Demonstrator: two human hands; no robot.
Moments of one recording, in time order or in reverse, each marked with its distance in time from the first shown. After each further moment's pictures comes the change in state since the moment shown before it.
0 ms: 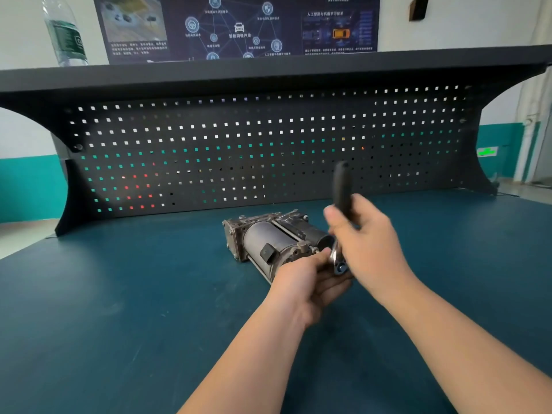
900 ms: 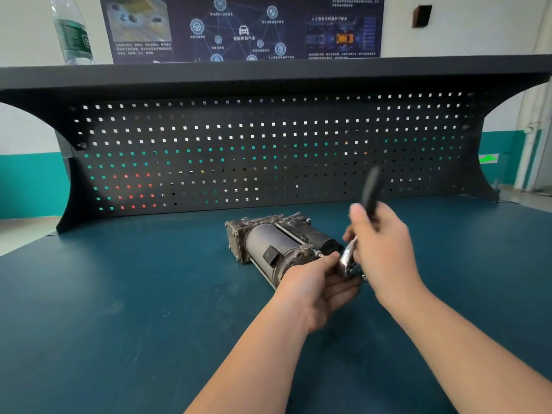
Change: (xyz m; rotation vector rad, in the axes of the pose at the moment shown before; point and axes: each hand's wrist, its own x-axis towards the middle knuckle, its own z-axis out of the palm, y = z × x) left_hand -0.001 0.001 0.003 0.013 -0.033 -0.040; right_hand 0.003 0.007 0.000 0.126 0.160 0.167
